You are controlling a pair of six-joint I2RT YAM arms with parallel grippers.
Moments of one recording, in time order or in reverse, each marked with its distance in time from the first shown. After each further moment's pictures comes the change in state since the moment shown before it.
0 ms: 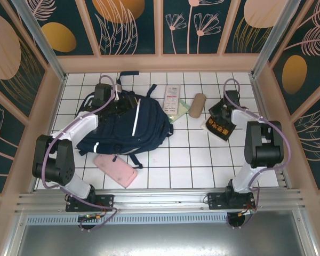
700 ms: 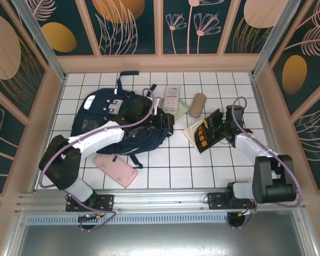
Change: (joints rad) left arm -0.478 0.049 0.026 0.100 -0.098 0.001; right arm 0.045 -0.392 -0.349 0.215 -0.220 0.394
